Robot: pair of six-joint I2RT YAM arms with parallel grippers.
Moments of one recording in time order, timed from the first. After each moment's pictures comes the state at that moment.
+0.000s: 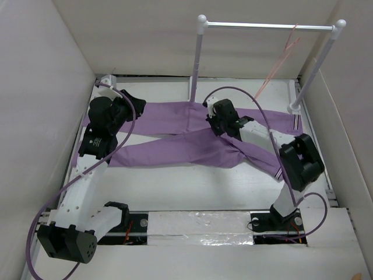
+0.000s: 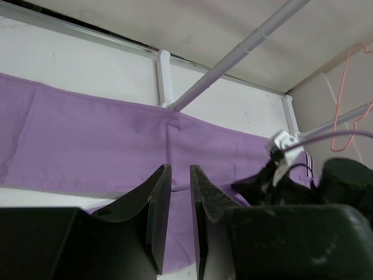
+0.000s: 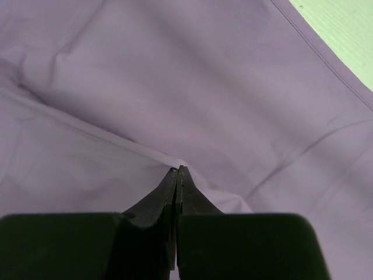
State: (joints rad) left arm -0.18 1.00 1.04 -0.22 0.13 -0.55; right arm 0.55 1.79 1.24 -0.21 0.08 -0.11
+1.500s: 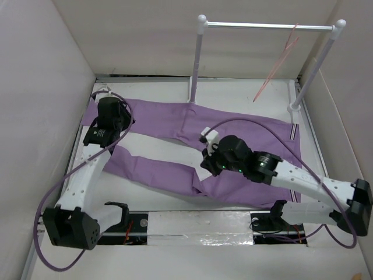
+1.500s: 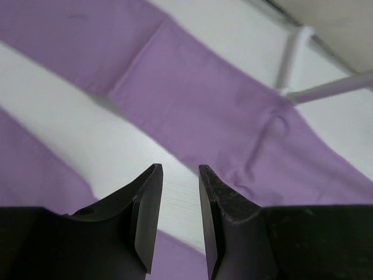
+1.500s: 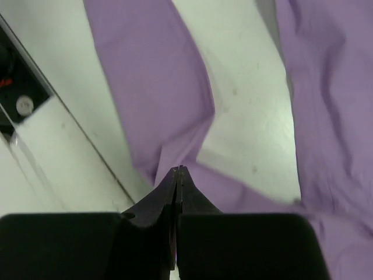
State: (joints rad) left arm -0.15 1.08 1.05 -0.47 -0.17 -0.58; right arm 1.03 1.07 0.91 -0.44 0.01 0.19
